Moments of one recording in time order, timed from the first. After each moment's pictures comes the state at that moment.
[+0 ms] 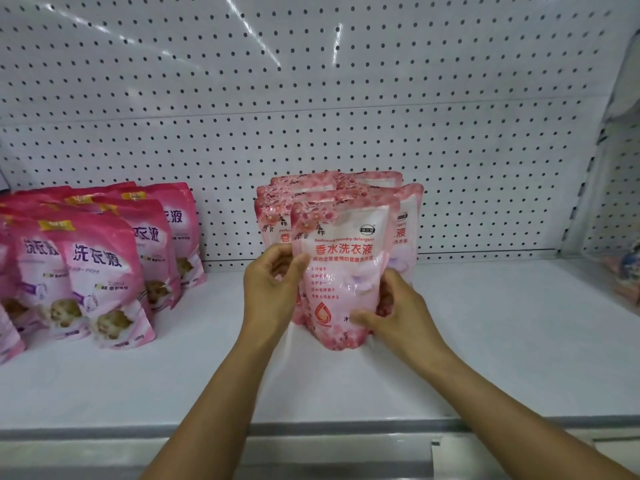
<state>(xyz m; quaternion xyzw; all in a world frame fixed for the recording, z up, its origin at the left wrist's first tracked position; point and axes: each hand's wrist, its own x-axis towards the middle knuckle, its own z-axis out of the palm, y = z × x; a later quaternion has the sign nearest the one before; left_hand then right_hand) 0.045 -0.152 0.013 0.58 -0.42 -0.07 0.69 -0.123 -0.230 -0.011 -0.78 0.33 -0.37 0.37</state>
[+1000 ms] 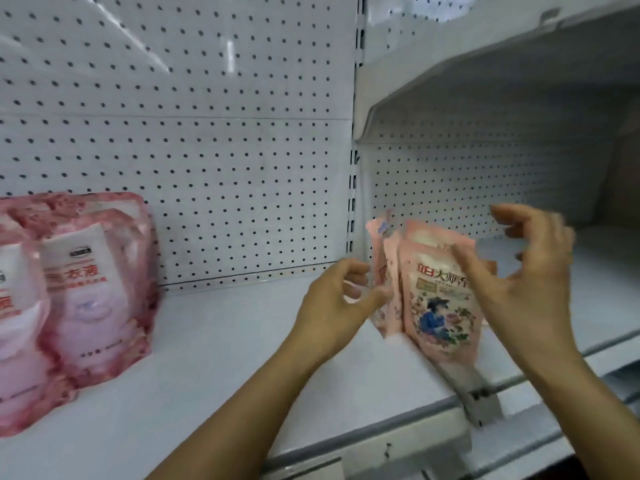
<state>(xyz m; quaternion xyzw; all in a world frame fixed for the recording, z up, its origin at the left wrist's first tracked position) -0.313 -0.345 0.026 0.55 -0.64 -0.23 0.49 -0.514 -0.354 0.062 -0.66 0.47 -0.59 -0.04</state>
